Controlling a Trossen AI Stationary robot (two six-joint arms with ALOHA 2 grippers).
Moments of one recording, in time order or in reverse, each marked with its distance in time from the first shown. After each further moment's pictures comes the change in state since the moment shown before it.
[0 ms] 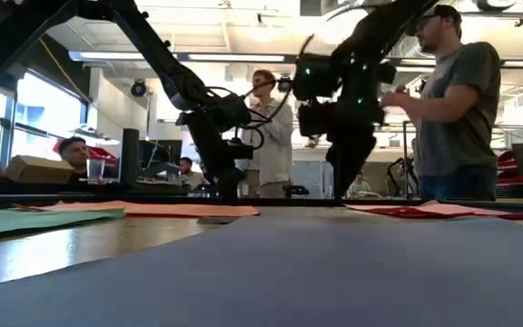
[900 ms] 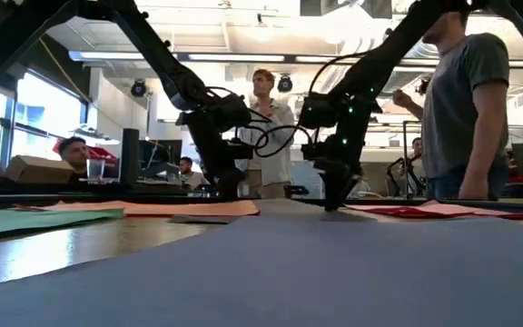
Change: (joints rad) left arm 0.000 0.000 0.000 0.000 0.000 -0.002; right arm -0.390 0.122 0.068 0.140 0.329 -0.018
